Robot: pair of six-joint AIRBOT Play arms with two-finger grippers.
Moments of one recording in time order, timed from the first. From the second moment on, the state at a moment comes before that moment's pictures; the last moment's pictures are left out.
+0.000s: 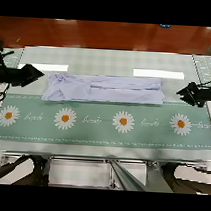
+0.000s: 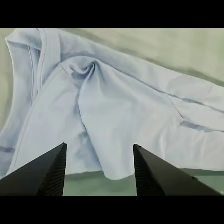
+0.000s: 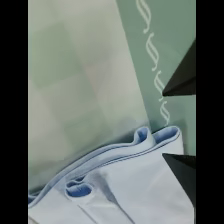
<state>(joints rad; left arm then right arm) 0.31 -1.12 0.92 0.88 -0.97 -1.27 -0.53 -1.46 1.04 -0.89 1.11 1.32</state>
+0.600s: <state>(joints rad) 0.25 -1.04 0.77 0.82 -0.84 -1.24 -0.32 -1.79 1.22 -0.70 1.13 1.27</state>
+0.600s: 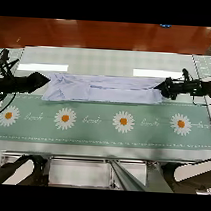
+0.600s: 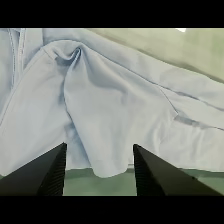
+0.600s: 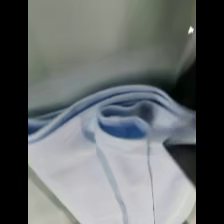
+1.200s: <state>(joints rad) -0.11 -1.21 0.94 0.78 -0.76 -1.27 -0.25 -1.39 1.28 -0.92 1.27 1.30</state>
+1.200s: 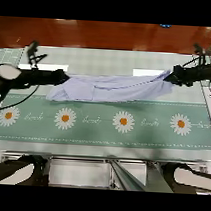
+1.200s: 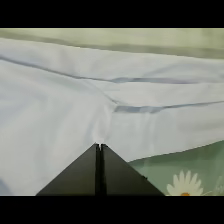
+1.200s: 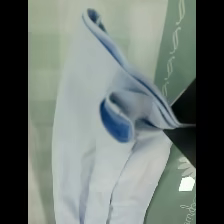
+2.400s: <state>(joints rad) -0.46 -1.66 1.68 1.21 -1.20 -1.64 -0.04 -0.97 1.12 -0.77 1.22 1.40</state>
